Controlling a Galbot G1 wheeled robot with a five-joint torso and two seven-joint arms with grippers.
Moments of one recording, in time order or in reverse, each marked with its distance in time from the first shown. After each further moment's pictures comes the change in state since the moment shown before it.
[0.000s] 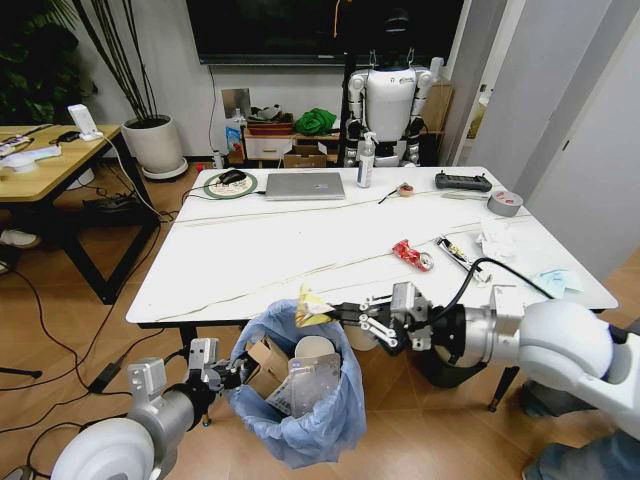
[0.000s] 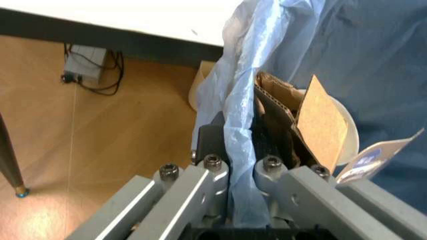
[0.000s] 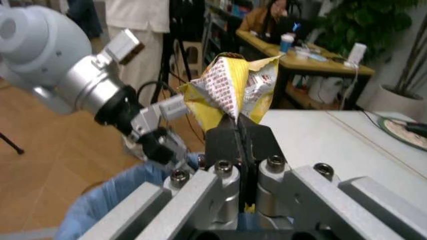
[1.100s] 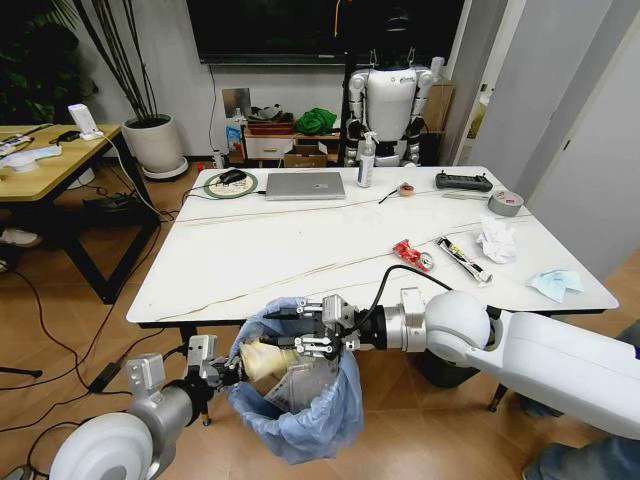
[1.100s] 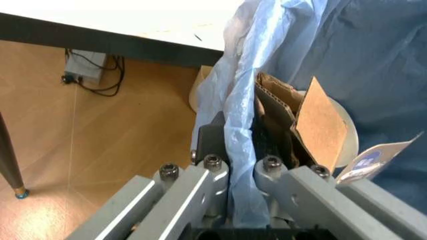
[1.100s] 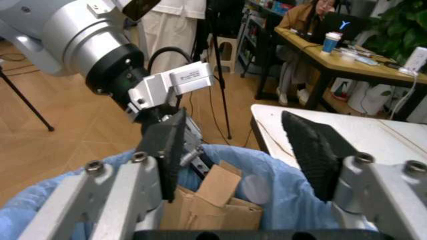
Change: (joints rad) left arm -0.021 0.001 -0.001 0.010 -0.018 0.003 -0.003; right arm 0.277 0.225 -0.344 -0.238 -0.094 0.063 -0.064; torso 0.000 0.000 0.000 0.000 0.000
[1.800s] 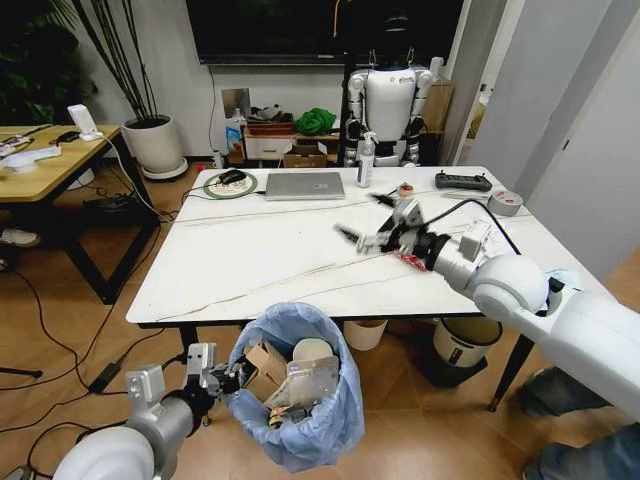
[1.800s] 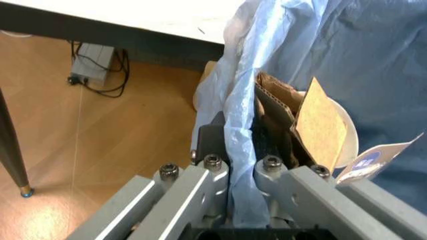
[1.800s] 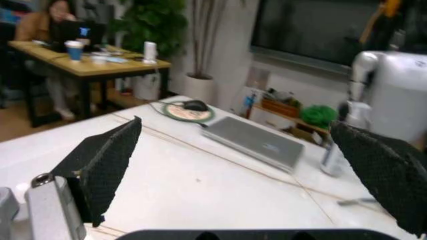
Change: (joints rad) left arm 0.035 -0.049 0.007 -0.009 0.087 -0.003 0.018; right arm -0.210 -0.075 0.430 -0.027 0.126 -0.137 0.630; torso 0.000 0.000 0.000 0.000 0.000
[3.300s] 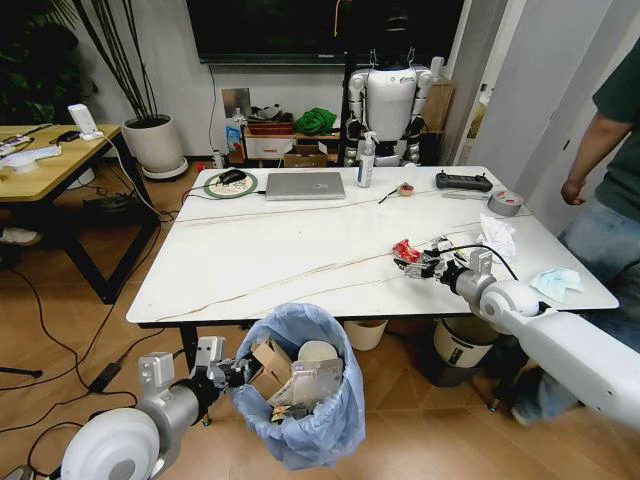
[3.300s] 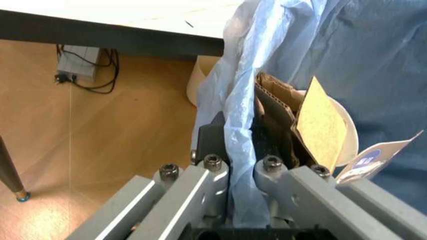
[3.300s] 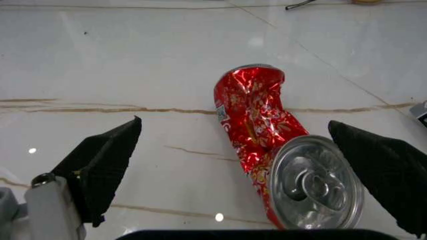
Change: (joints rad) left arm -0.092 0.099 0.057 0.046 -0.084 0.004 0.005; right arm -0.005 0.175 -0.027 -0.655 0.086 -0.057 -0.307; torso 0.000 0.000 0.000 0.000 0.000
